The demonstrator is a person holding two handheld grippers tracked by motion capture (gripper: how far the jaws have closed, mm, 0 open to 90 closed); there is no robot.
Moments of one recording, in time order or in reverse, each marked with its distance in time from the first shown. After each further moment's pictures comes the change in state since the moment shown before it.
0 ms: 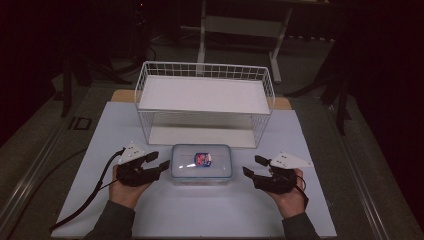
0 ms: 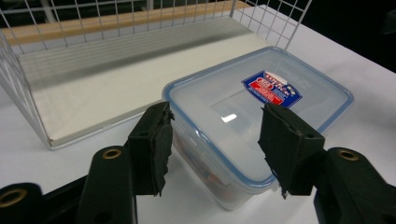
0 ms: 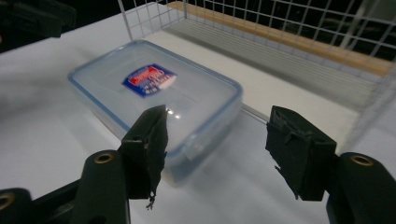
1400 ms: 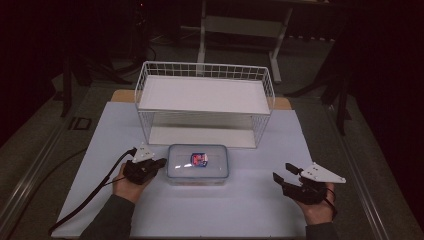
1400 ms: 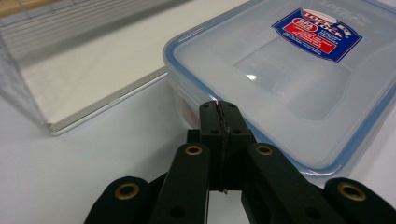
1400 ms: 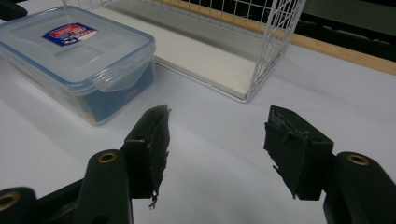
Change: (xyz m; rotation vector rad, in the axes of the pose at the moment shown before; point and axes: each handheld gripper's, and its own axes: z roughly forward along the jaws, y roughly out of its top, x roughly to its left) left arm 0.016 -0.017 0.036 0.145 0.014 0.110; right arm -0.039 -0.044 -0.056 0.011 -0.176 -0.002
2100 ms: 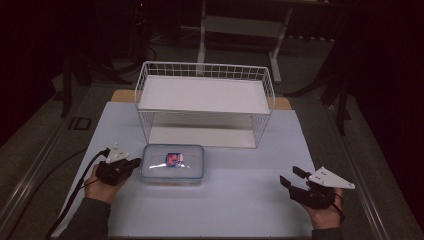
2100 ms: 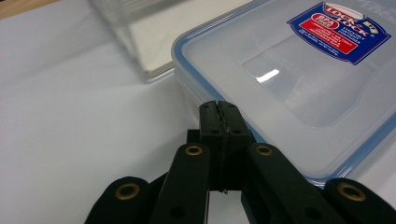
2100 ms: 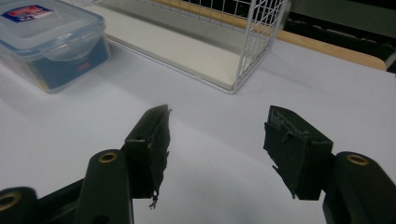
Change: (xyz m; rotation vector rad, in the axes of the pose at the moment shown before) left arm 0.037 -0.020 -0.039 0.056 0.117 -0.009; right arm -0.006 -0.008 -0.016 -0.002 -0.028 0.003
